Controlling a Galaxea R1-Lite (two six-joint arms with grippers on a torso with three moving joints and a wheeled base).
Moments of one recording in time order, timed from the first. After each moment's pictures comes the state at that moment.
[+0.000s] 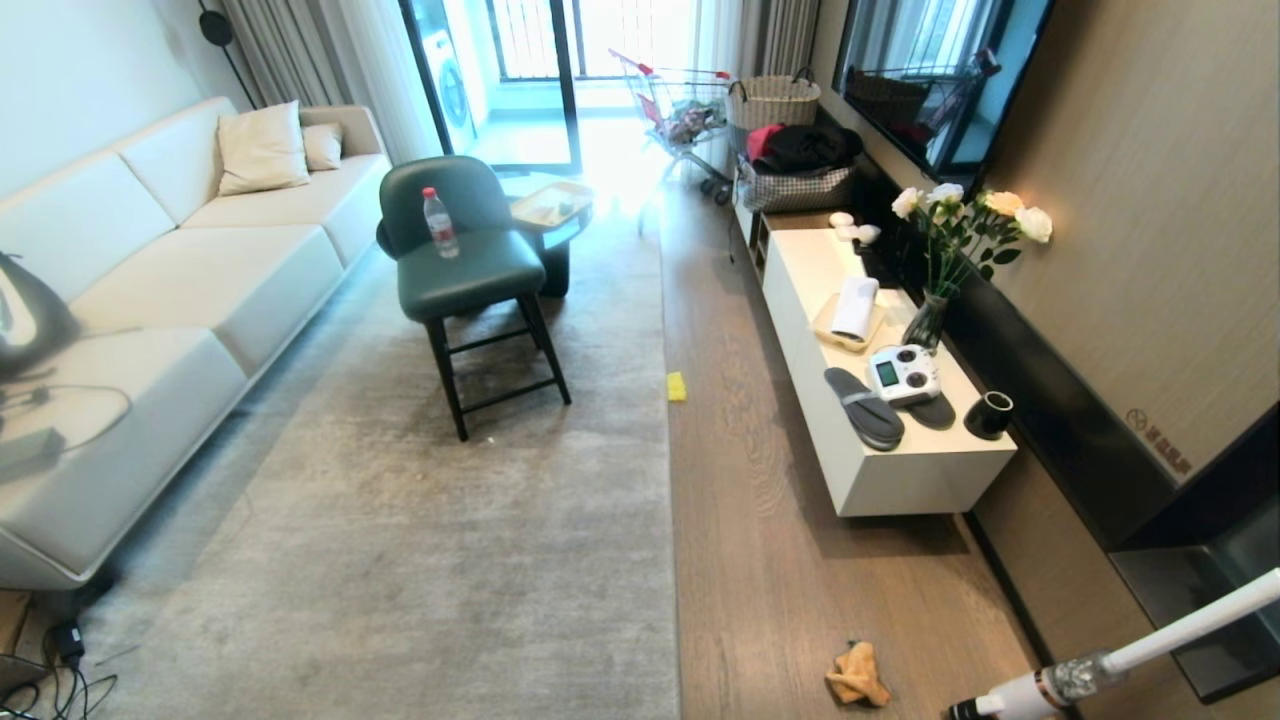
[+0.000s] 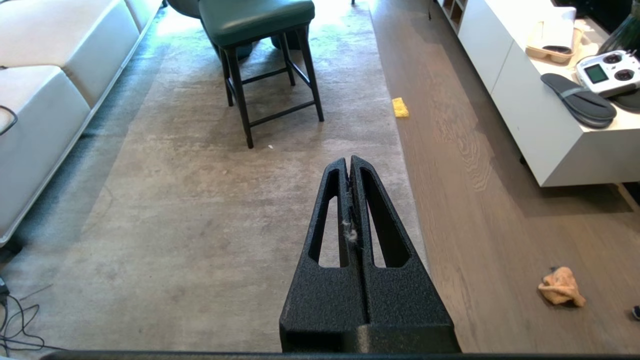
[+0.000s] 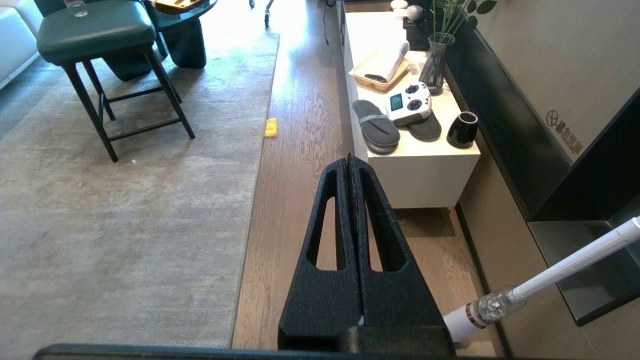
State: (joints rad) left arm 0.00 0.00 0.00 0.00 0.00 0.03; right arm 0.00 0.00 0.00 -0.05 0.00 0.01
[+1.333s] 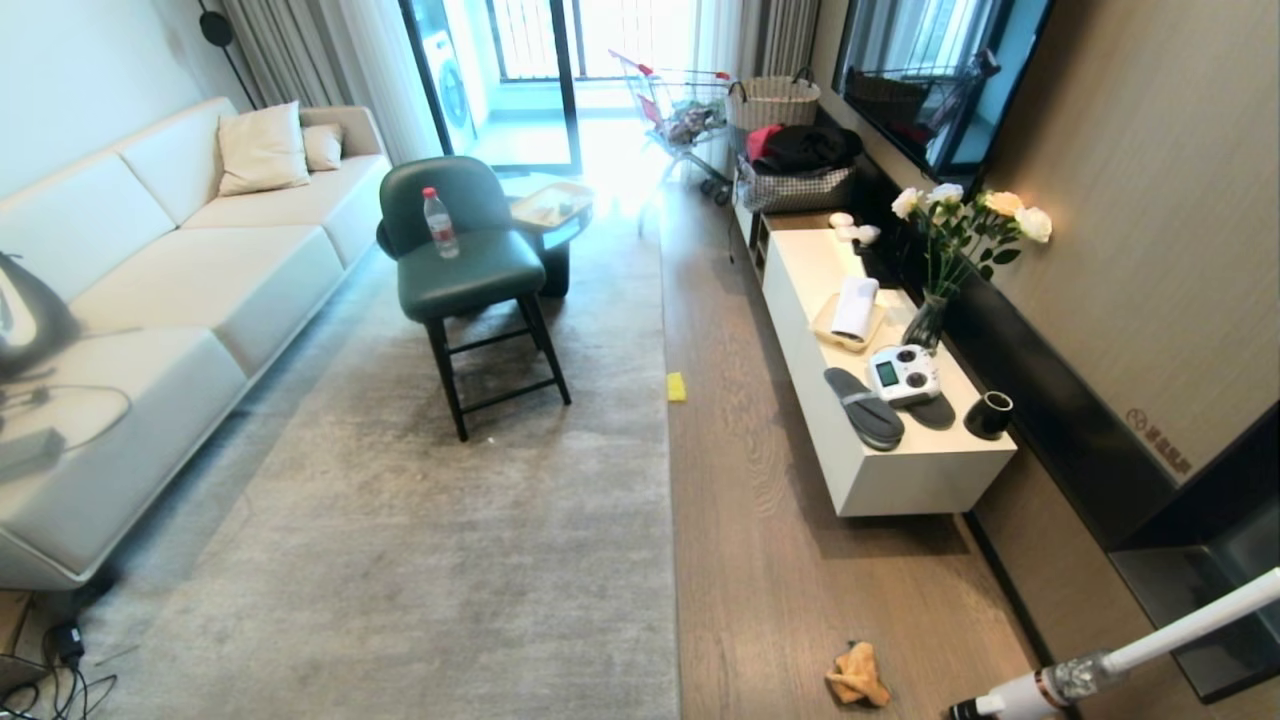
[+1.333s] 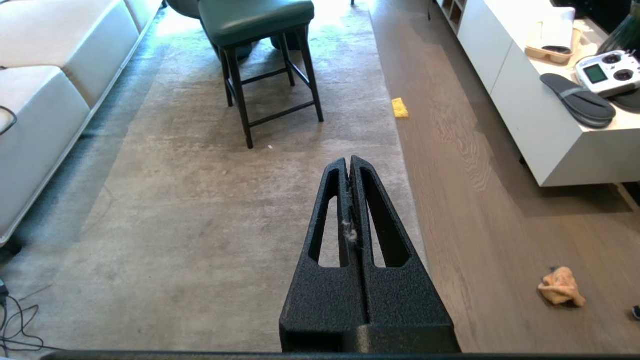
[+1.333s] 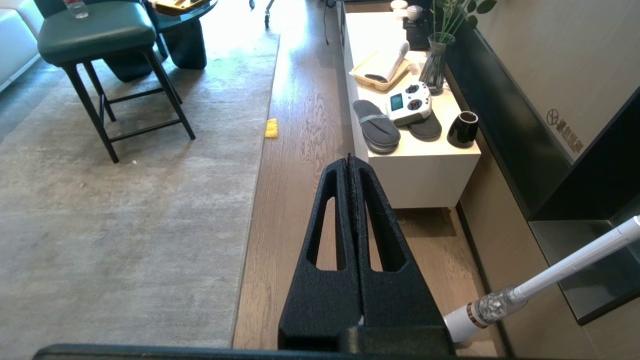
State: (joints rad) left arm 0.00 0.00 0.00 0.00 0.00 0.03; right arm 0.00 0.00 0.00 -0.05 0.00 0.01
